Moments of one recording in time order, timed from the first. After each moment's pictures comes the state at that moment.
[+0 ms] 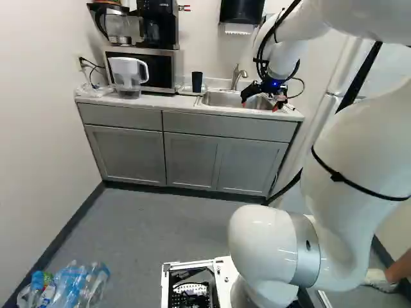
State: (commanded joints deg) arm -18.3 2.4 -59.2 5.5 -27.3 -4.8
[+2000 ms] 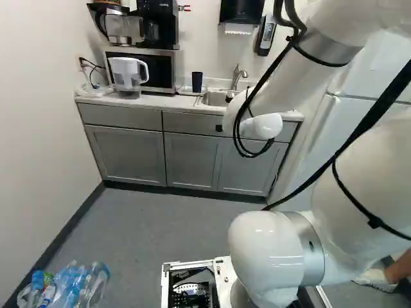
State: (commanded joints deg) arm -5.2 12.1 -20.5 1.6 27.9 -1.4
